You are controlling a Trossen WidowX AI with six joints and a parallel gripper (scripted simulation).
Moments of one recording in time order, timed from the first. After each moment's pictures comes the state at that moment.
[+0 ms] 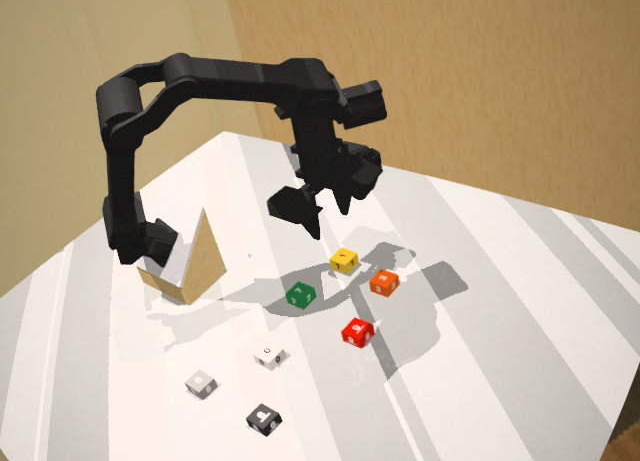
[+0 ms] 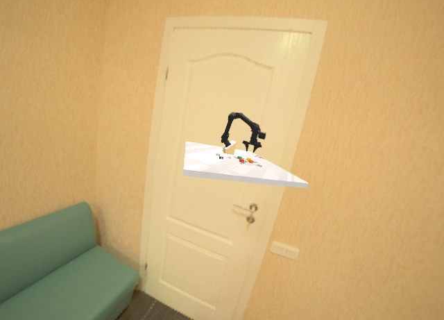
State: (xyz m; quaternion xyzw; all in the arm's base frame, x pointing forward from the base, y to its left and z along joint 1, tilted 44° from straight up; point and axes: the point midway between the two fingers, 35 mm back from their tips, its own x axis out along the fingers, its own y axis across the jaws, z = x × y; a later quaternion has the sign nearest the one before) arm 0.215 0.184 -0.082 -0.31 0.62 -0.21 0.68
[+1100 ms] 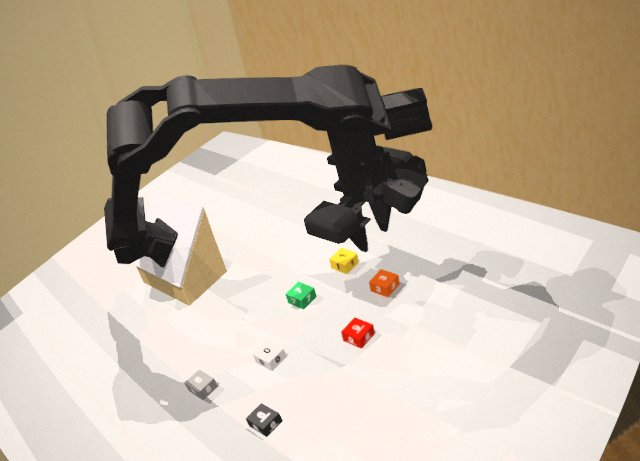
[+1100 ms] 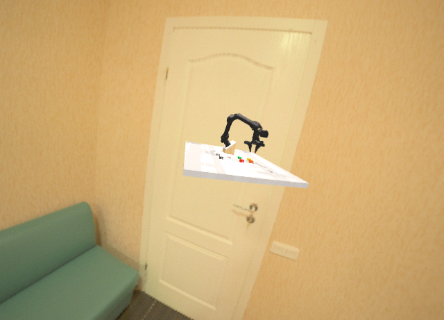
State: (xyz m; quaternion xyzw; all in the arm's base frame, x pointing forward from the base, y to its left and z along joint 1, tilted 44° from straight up) arm 0.306 0.195 -0.055 -0.30 0.61 -0.20 0.71
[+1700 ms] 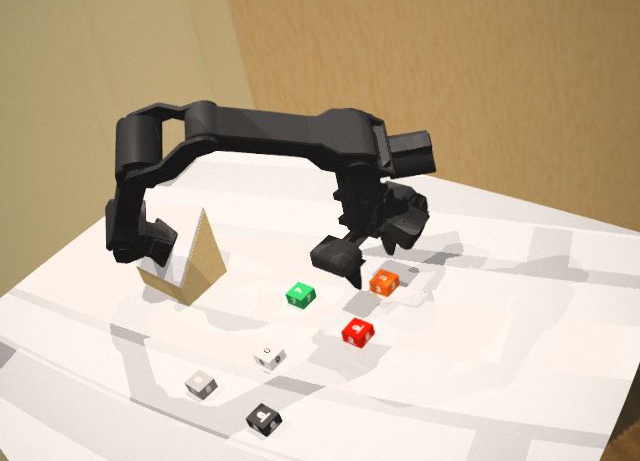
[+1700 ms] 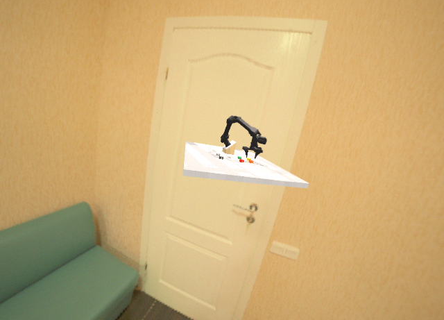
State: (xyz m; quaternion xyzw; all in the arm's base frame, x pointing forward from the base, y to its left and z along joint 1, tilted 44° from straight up) arm 0.312 0.155 -0.093 -0.30 0.62 -0.20 0.70
